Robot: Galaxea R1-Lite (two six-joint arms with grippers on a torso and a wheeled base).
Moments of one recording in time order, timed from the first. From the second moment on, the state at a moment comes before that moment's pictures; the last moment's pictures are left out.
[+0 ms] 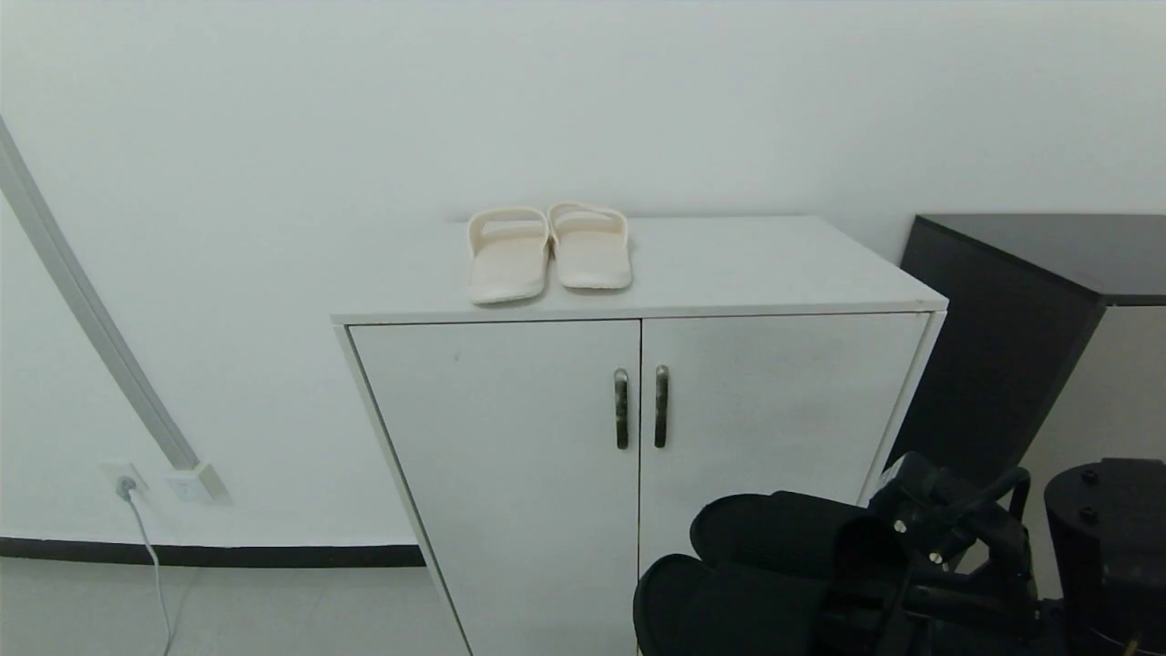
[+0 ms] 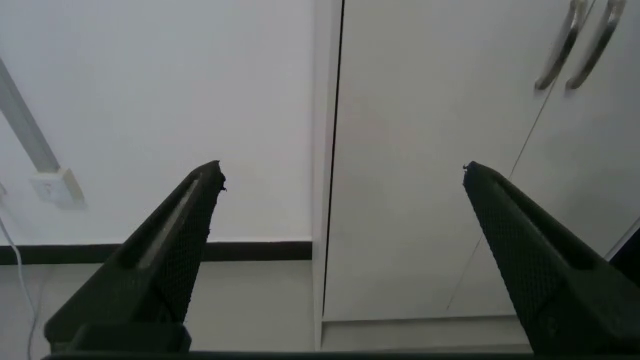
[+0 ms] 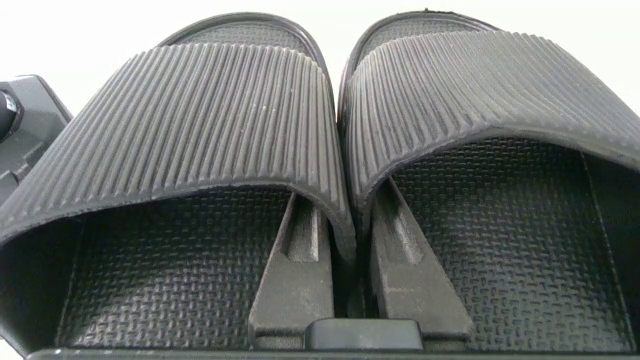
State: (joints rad) left arm 0.00 0.00 0.00 0.00 0.02 -0.03; right arm 0.84 1.41 -0.43 -0.53 0.06 0.13
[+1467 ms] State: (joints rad) left arm -0.01 0.12 -0.17 -0.01 -0.11 -0.12; right arm 0.85 1.42 -0.41 -0.54 0.06 0.10
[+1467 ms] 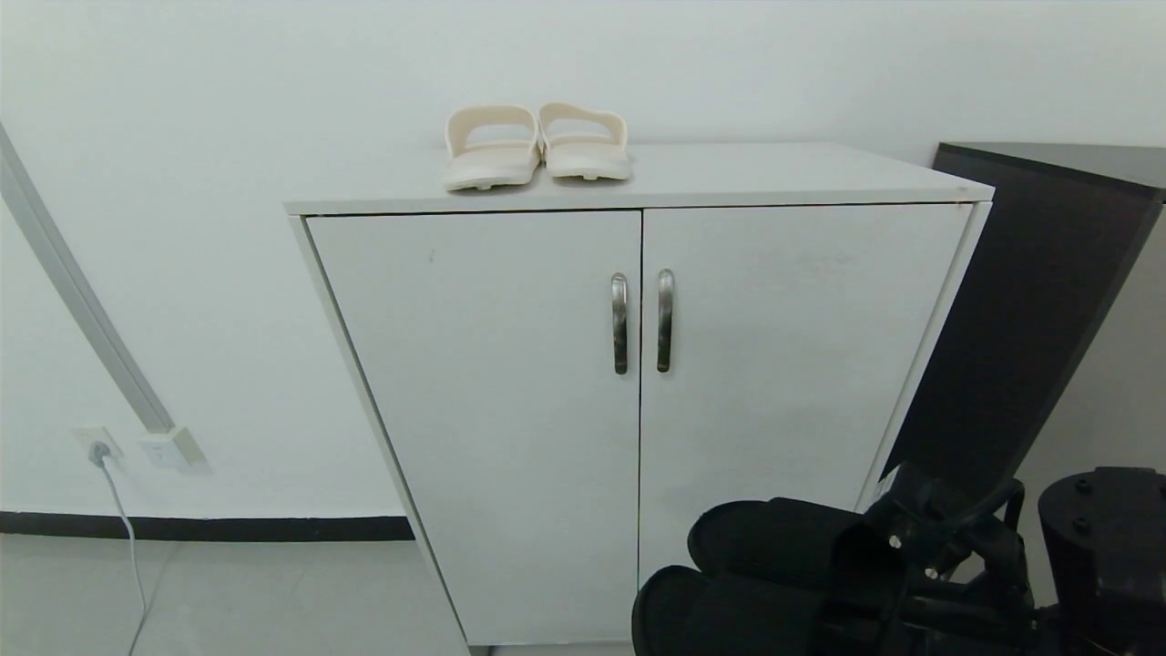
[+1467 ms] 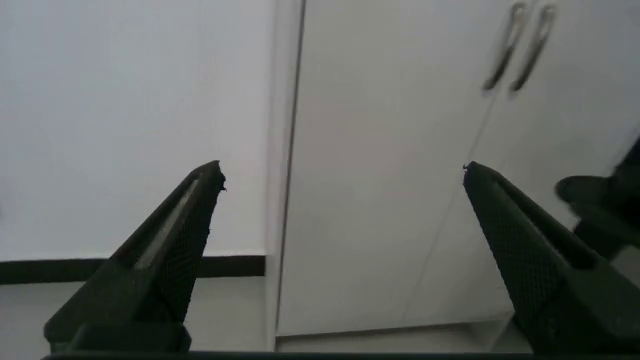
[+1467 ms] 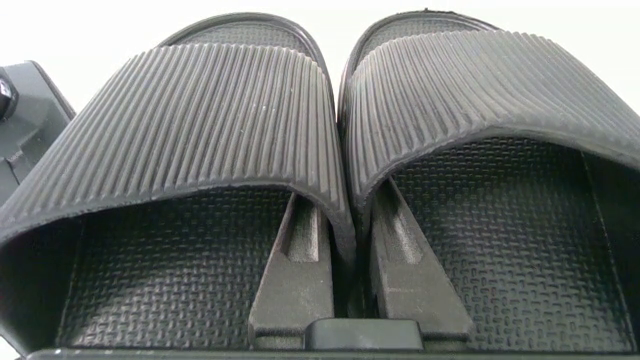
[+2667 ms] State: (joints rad) left arm -0.53 1.16 -0.53 -0.61 -0.24 -0.12; right arm 0.88 1.42 -0.41 -0.57 0.06 0.09
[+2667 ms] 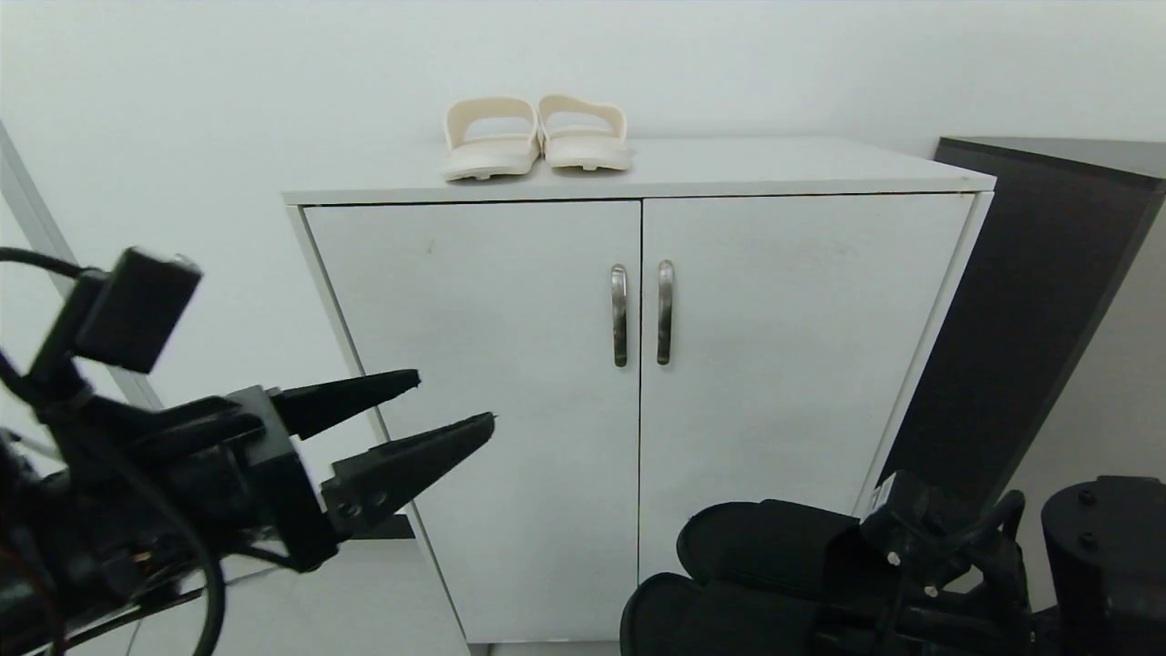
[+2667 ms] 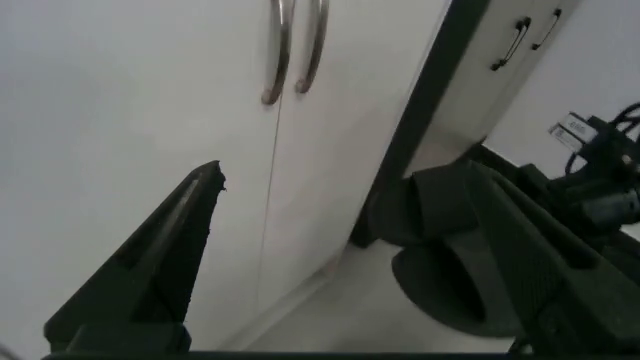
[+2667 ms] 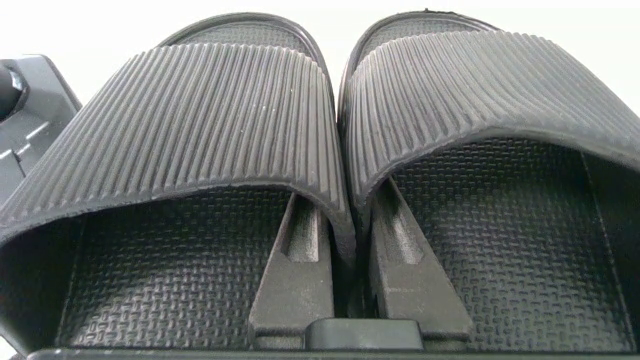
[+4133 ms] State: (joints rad) left arm -0.65 1.77 -1.12 -0.58 -0.41 -0.30; right arm 0.89 1.45 -0.40 -0.59 0.06 0.09
